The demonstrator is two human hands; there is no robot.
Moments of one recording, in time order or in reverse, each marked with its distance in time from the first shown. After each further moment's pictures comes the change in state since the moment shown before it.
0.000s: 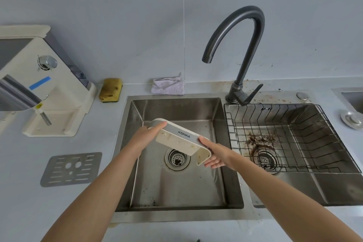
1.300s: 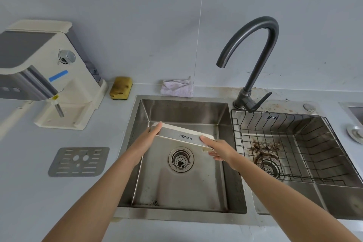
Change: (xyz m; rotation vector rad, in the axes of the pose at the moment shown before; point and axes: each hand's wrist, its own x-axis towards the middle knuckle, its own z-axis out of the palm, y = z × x) left_hand -0.014 -0.023 -0.016 -0.164 -0.109 0.062; right_hand -0.004 -0.019 0.010 0.013 0.130 -0.141
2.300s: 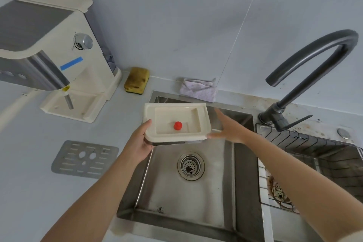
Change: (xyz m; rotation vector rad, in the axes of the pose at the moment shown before) left_hand 0.067 -0.032 -0.058 -0.999 -0.007 0.074; right_hand 0.069 -0.100 -0.008 -0.657 -0.060 -0.294
